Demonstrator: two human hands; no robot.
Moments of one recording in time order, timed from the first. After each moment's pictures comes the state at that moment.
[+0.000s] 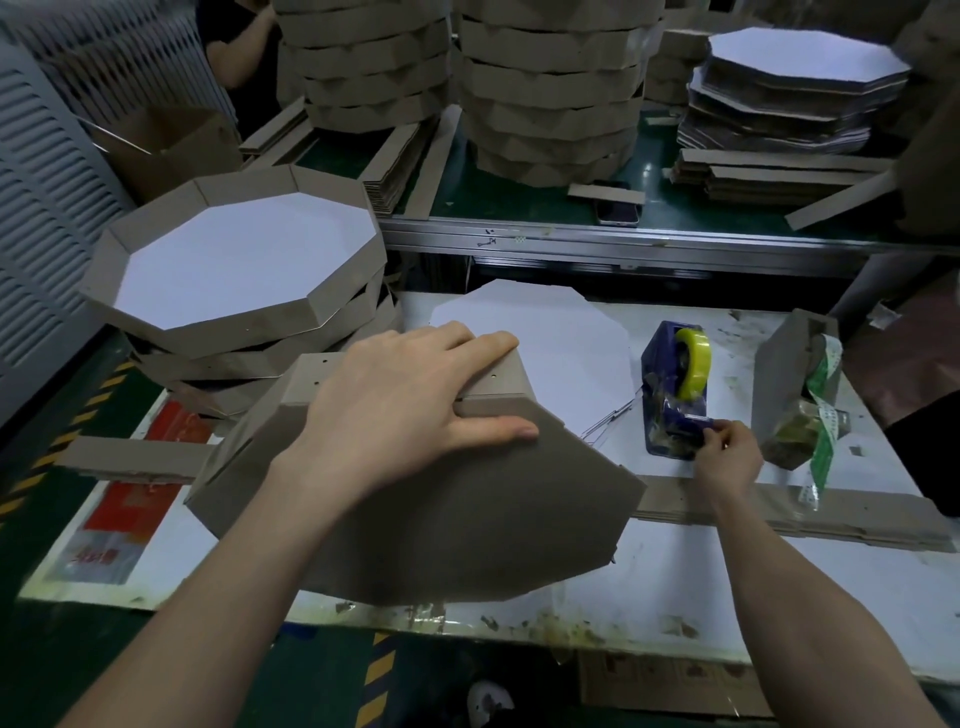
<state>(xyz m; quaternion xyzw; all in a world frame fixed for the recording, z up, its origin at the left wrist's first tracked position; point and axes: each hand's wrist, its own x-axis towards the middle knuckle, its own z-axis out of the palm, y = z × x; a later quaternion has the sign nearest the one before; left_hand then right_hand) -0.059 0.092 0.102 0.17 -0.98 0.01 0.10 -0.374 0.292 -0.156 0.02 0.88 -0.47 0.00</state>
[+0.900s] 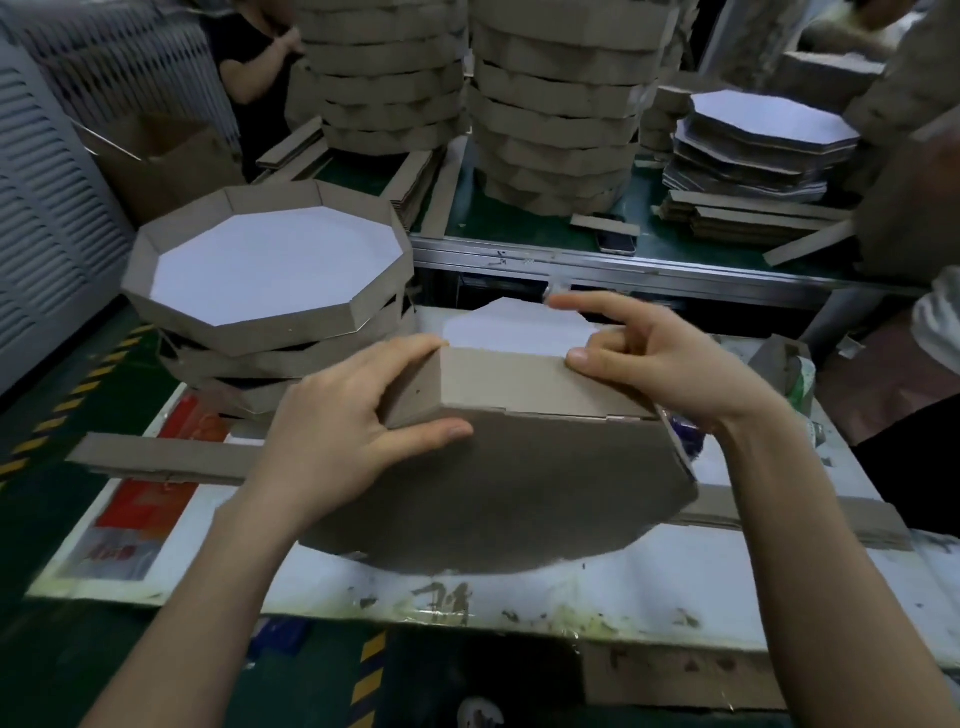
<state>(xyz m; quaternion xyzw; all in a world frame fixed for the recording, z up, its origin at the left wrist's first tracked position) 0.031 0.054 0.079 0.19 -0.92 -0.20 0.26 -0.203 0.220 0.123 -0.49 0.69 -0.43 0.33</state>
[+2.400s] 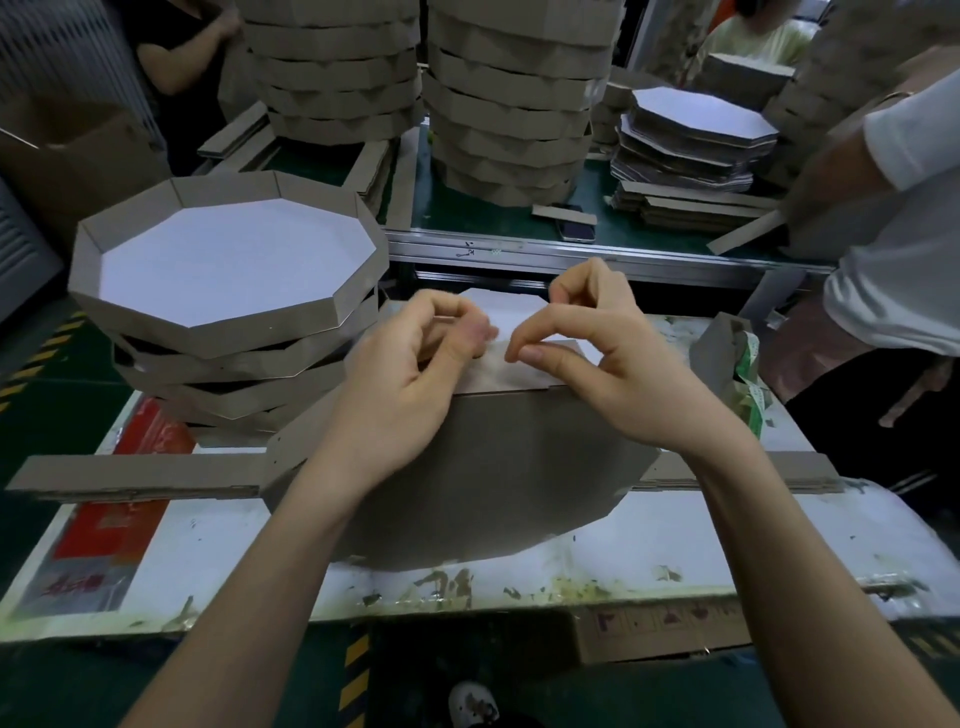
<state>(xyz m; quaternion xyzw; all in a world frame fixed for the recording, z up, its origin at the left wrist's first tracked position) 0.015 0.064 0.098 0.11 -0.79 -0.52 0.31 -0.119 0.205 0.133 -0.57 0.75 -0.33 0.04</state>
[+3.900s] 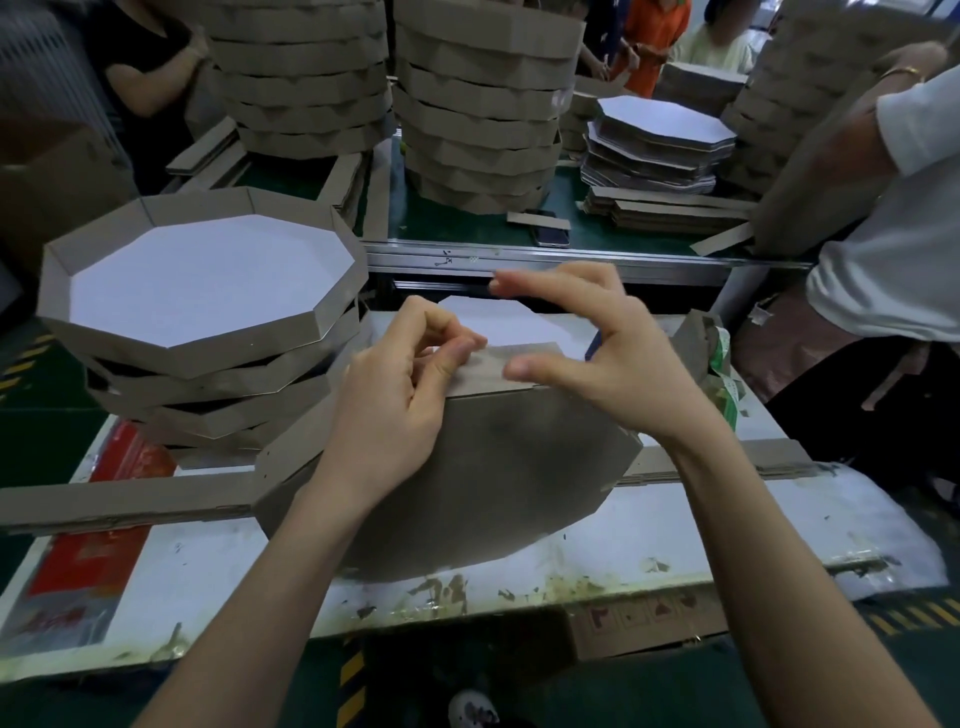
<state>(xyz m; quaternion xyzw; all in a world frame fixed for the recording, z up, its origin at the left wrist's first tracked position) 0.012 0.065 0.087 0.07 -0.81 -0.46 0.36 -0.124 0.211 0.129 -0.55 0.74 -0.40 0.00</state>
